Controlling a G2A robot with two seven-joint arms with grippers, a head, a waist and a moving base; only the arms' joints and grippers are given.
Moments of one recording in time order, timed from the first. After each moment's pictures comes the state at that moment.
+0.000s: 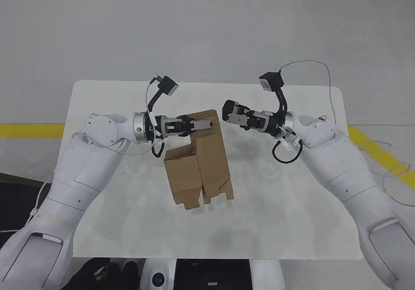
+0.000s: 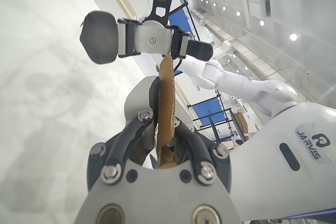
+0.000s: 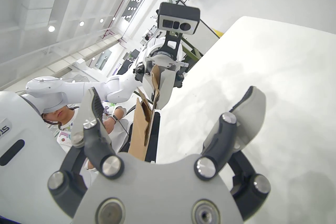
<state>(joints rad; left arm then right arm) 0.70 -1.12 -1.00 -1.22 -0.42 -0.57 -1.11 -0.53 -1.19 0.70 -0.96 0.57 -0.91 0.91</state>
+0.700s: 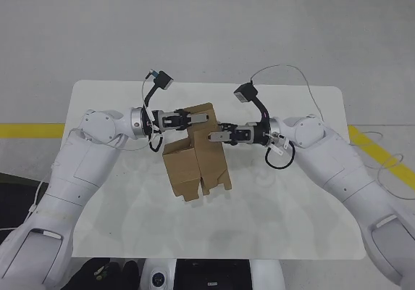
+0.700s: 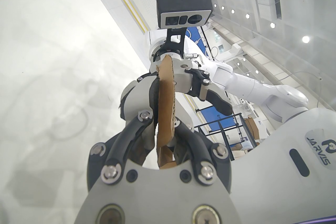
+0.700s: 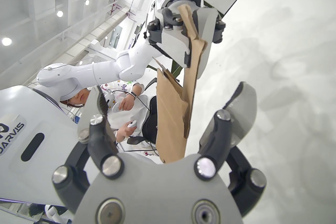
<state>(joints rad) 0.68 -1.12 -1.01 -1.18 -0.37 -0.59 -1.09 -0.47 -1.18 0.54 -1.03 0.69 -0.76 1.06</state>
